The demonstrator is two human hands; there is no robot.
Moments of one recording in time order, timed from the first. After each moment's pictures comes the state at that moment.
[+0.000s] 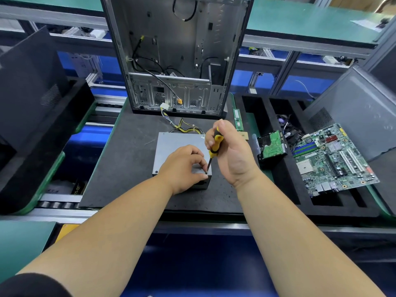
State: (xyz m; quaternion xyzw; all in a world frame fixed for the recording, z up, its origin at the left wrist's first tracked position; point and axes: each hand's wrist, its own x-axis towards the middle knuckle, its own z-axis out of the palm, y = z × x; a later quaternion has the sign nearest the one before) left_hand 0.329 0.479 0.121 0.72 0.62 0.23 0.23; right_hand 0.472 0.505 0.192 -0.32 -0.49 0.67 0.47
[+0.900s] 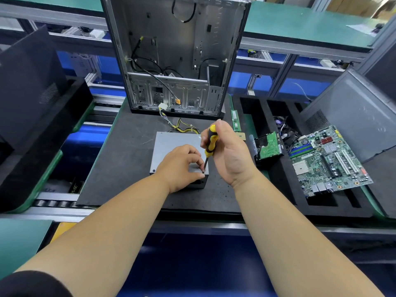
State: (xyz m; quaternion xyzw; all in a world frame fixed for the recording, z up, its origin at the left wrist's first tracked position) left_hand 0.329 0.478 0.121 0.71 0.61 0.25 0.24; right_hand 0.475 0.503 0.191 -0.31 -0.47 0.69 0.46
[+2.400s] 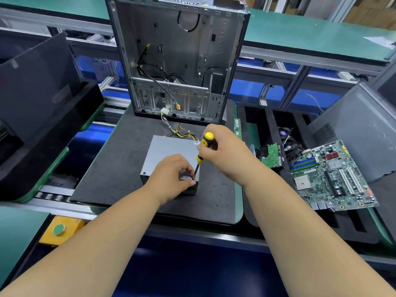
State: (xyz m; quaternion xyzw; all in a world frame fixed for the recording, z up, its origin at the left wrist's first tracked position) left_hand 0.352 0.462 0.125 0.64 0.67 0.30 0.24; right_hand 0.511 0.522 0.229 -0.41 -0.83 0.32 0.21
